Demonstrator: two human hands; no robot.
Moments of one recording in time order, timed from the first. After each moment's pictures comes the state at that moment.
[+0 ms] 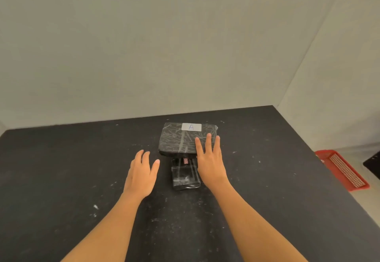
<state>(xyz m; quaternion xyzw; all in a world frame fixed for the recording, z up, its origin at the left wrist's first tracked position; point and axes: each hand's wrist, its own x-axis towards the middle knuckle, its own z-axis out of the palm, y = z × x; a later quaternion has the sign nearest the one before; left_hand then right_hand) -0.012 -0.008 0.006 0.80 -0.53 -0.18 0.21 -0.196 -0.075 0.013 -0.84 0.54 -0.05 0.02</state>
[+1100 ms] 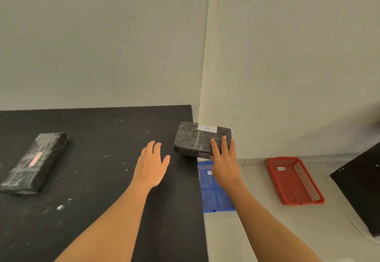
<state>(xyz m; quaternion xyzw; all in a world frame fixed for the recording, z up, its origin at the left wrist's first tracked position) -0.457 -0.200 -0.009 0.81 -0.54 -0.16 0.15 -0.654 -0.272 -0.032 -0.83 0.53 -0.14 0.07</state>
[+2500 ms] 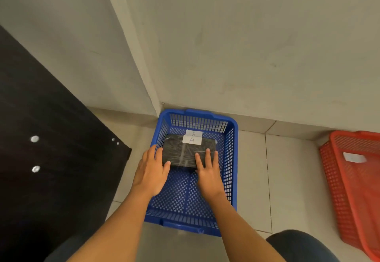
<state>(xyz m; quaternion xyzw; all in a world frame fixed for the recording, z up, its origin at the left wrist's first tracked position) -0.618 -0.430 -0.648 0.86 -0.45 -0.23 0.06 -0.761 -0.504 -0.707 -0.87 0.46 0.08 0.18</state>
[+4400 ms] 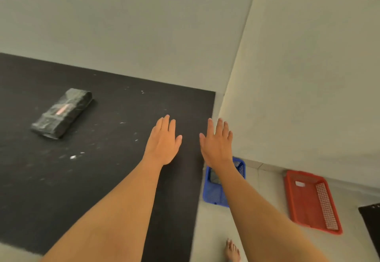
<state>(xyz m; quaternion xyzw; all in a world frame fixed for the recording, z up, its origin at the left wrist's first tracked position) -0.469 -0.202 -0.008 0.84 -0.54 -0.05 0.07 -0.599 -0.286 -0.022 -0.88 0.47 -0.05 0.10</state>
